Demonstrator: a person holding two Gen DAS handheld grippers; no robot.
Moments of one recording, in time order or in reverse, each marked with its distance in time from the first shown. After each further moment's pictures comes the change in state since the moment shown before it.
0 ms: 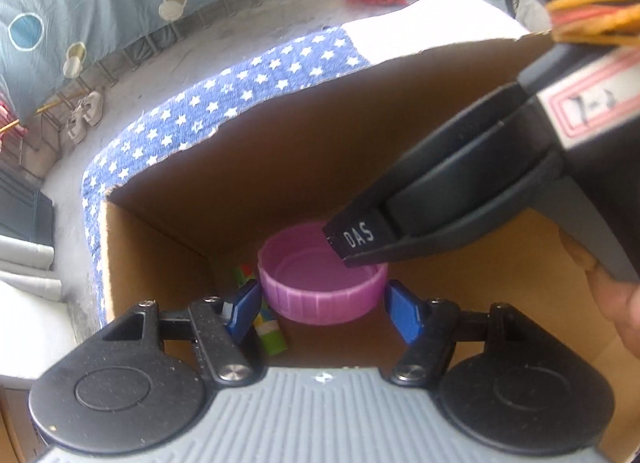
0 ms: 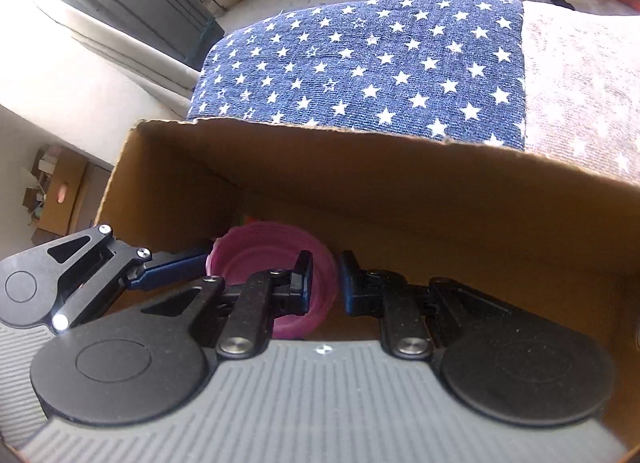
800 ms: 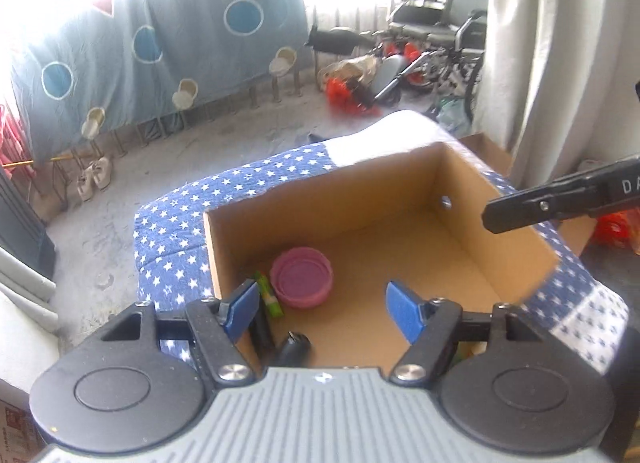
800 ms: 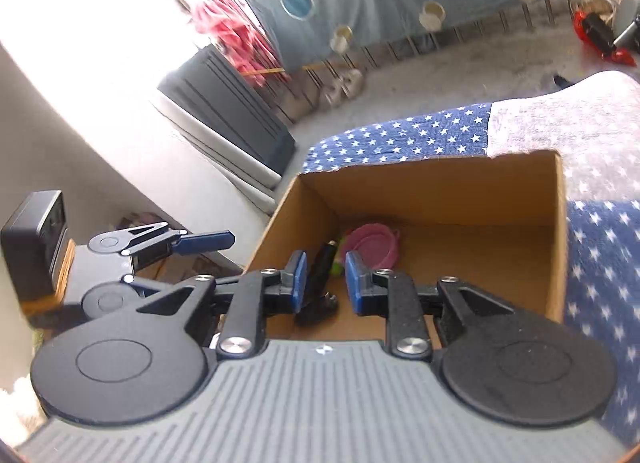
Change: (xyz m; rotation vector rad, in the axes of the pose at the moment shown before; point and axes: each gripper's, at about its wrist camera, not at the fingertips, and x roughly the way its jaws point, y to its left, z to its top) left arm -0.179 -0.006 -0.115 -0.036 -0.367 -0.087; right arm -0.208 0.005 -0.151 -0.012 -0.402 0.204
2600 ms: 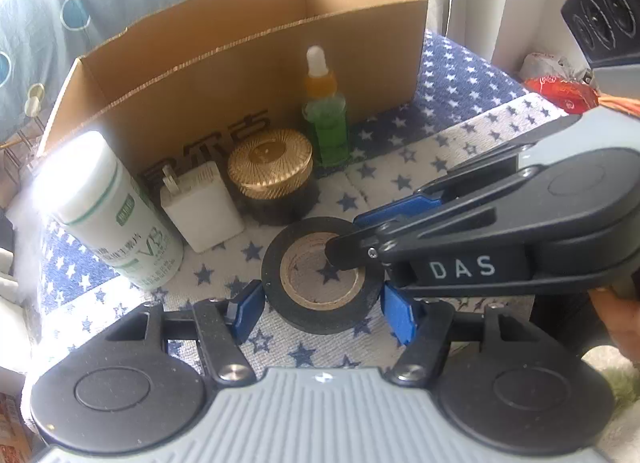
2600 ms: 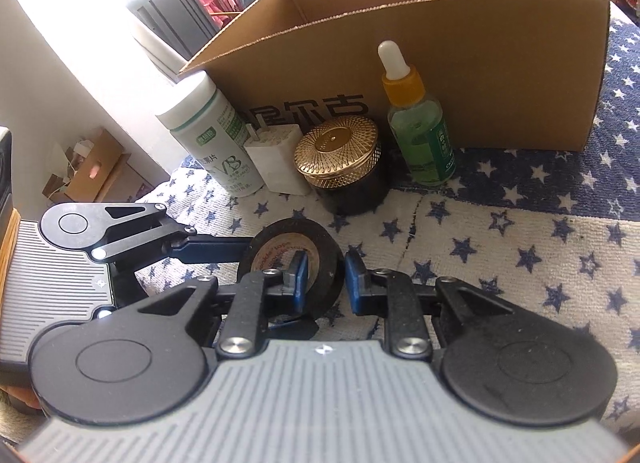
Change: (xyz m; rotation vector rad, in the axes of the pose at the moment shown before) left arm 0.039 -0.096 -0.157 0.153 0.168 -0.091; right arm 0.047 0.021 -0.222 -0.029 0.087 -0.199
